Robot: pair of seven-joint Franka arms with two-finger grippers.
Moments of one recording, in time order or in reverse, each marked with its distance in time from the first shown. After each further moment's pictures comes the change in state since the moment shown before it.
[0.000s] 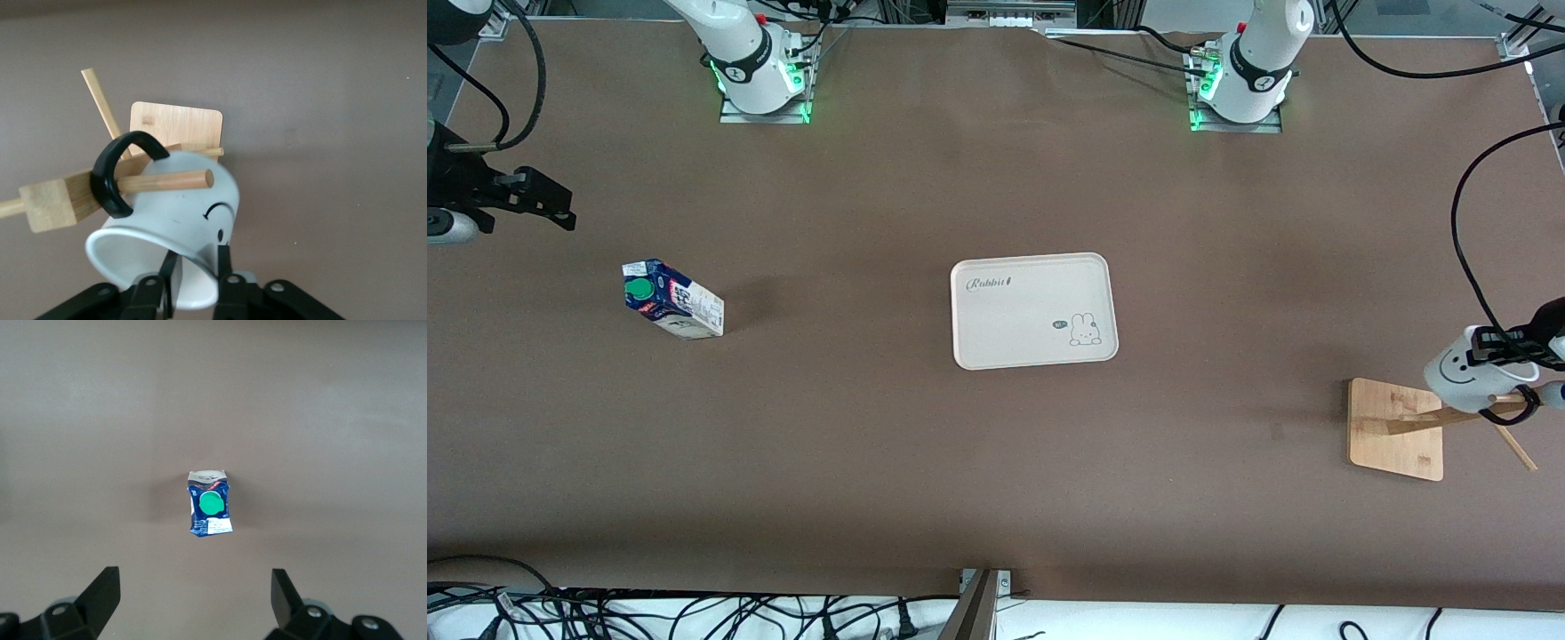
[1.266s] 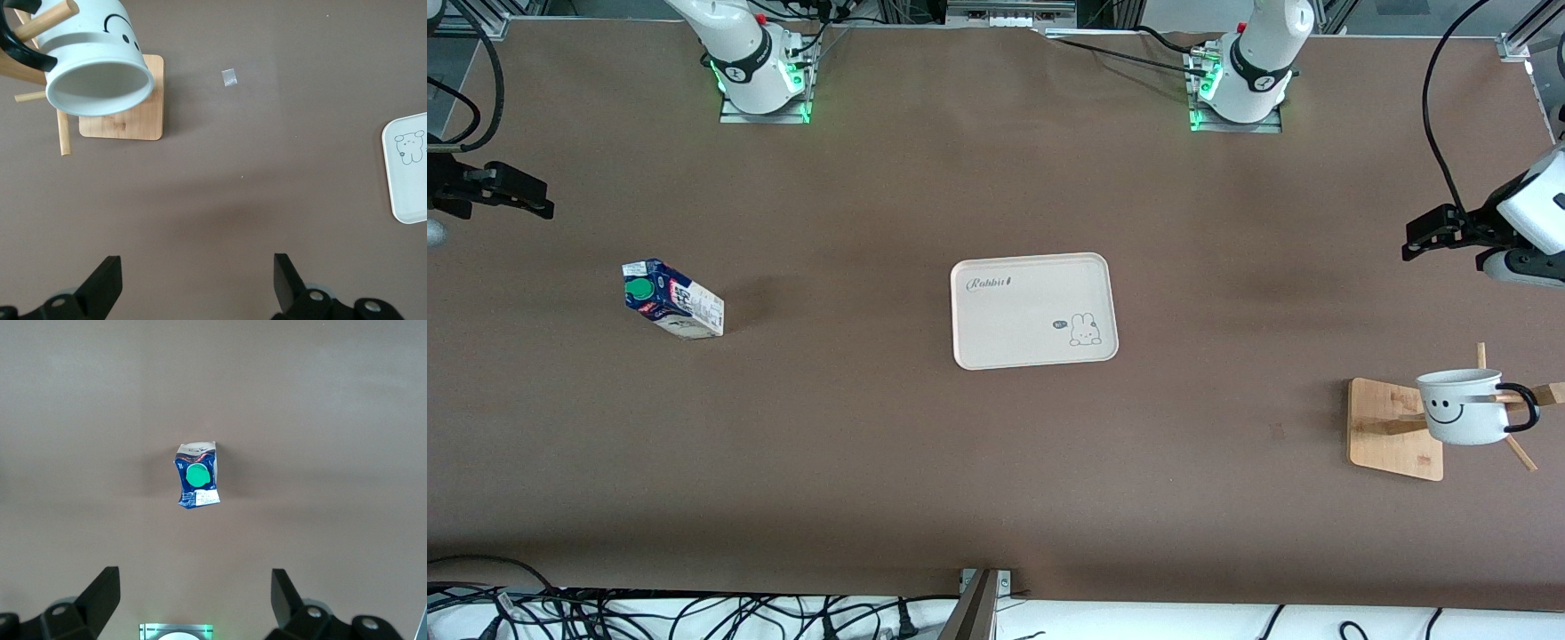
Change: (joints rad) left arm -0.017 -0.432 -0.087 -0.450 -0.001 0.008 -0.040; right arm -0.032 0.079 -0.013 0.149 -0.002 -0.179 0.000
